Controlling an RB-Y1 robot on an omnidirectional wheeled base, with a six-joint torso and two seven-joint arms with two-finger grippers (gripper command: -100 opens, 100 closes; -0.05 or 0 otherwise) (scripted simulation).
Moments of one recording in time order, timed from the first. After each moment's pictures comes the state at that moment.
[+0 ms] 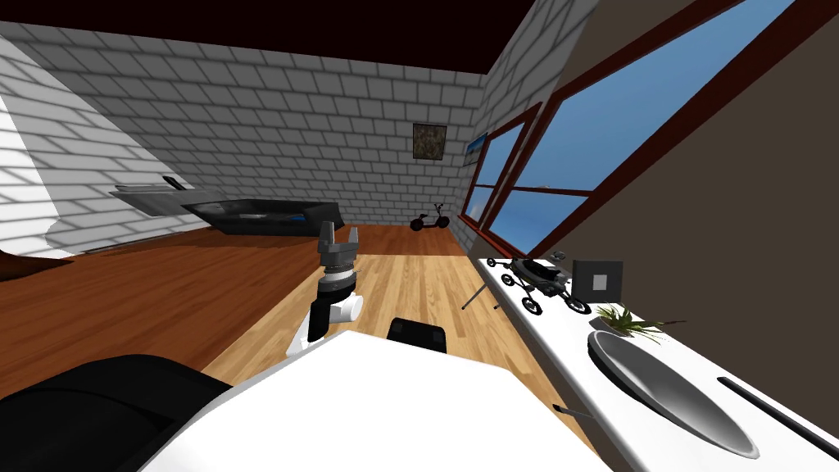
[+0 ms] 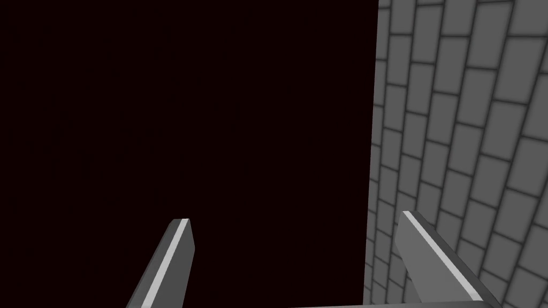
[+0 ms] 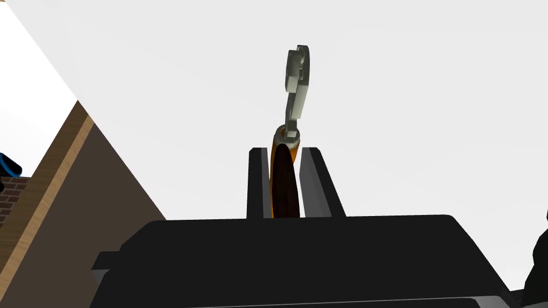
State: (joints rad) left arm 0.47 -0.01 0.06 -2.34 -0.02 -0.61 0.01; right arm 0.40 -1.47 0.91 -0.64 0.44 -0.55 -1.48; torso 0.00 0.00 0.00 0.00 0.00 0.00
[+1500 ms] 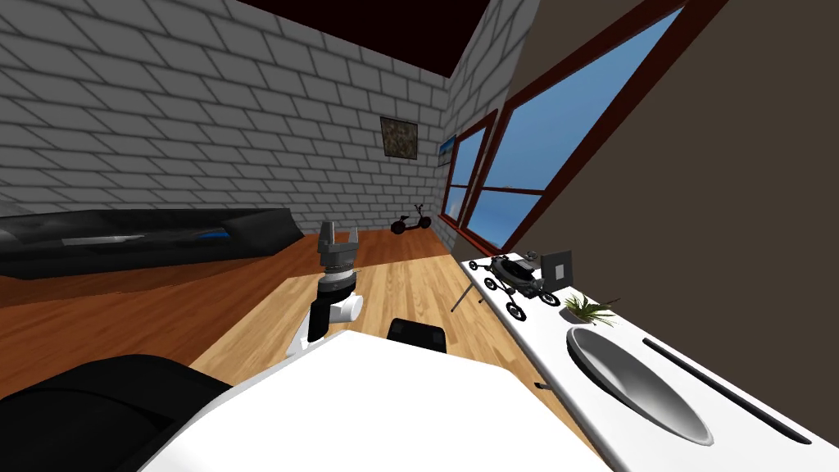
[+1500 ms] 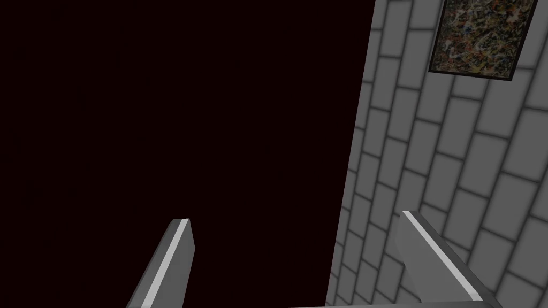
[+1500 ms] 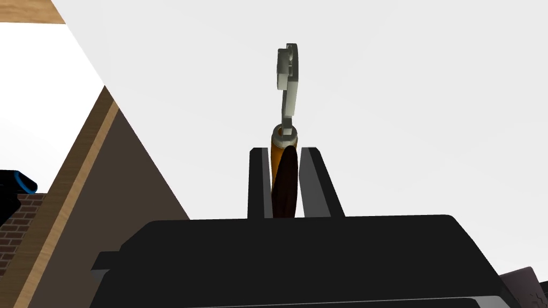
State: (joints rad) left arm 0.47 -0.01 0.06 -2.34 -0.02 -0.61 0.01; right arm 0.50 -1.51 0.89 -0.71 0.20 -0.55 -1.15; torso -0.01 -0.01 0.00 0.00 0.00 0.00
